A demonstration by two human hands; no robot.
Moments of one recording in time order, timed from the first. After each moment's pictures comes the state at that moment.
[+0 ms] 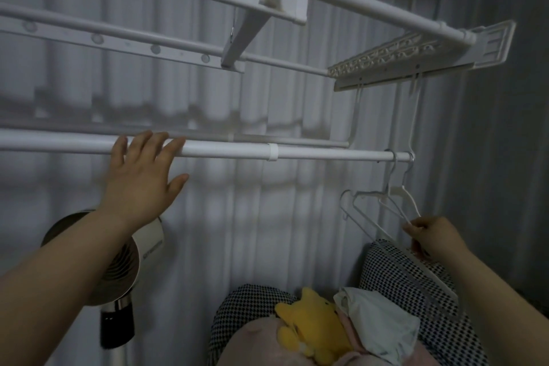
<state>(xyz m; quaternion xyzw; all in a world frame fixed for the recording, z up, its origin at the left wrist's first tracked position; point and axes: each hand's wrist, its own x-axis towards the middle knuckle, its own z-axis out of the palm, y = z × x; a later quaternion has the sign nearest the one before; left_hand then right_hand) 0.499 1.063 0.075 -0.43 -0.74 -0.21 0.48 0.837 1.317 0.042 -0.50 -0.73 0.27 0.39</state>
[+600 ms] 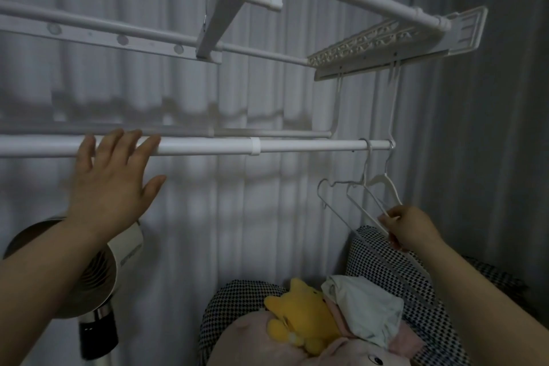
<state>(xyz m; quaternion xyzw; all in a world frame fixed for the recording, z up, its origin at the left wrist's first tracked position) 0.494 1.076 0.070 -0.43 -0.70 -0.22 0.52 0.830 1.321 0.035 -0.52 -0.73 0.24 0.37</state>
